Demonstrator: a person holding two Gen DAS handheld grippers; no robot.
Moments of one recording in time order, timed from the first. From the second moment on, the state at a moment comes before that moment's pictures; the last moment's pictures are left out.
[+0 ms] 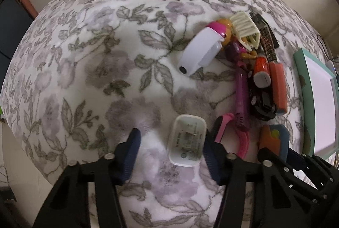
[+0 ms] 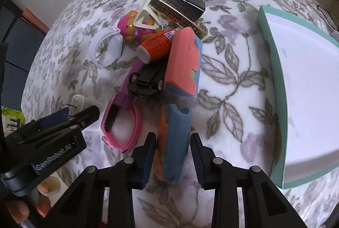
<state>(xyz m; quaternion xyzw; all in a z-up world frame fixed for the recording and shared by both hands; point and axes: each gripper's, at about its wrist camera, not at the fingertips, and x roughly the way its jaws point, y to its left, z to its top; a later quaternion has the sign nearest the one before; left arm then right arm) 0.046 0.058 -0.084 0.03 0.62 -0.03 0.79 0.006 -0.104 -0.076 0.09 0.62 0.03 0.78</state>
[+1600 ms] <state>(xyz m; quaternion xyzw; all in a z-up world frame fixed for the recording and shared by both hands) 0.043 0.025 -0.003 0.02 0.58 -0.05 0.81 -0.012 -0.128 -0.018 0.10 0.55 0.03 0.83</state>
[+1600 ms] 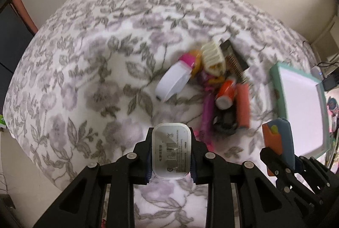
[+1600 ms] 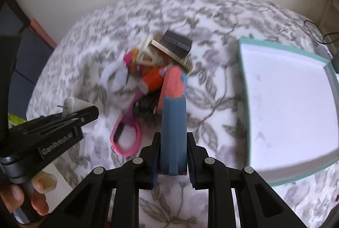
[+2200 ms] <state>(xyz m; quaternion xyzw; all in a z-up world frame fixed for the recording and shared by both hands) 0.048 -0.114 0.028 0.05 0.56 -0.15 0.82 -0.025 -0.285 0.001 0.20 0.51 -0.18 0.82</state>
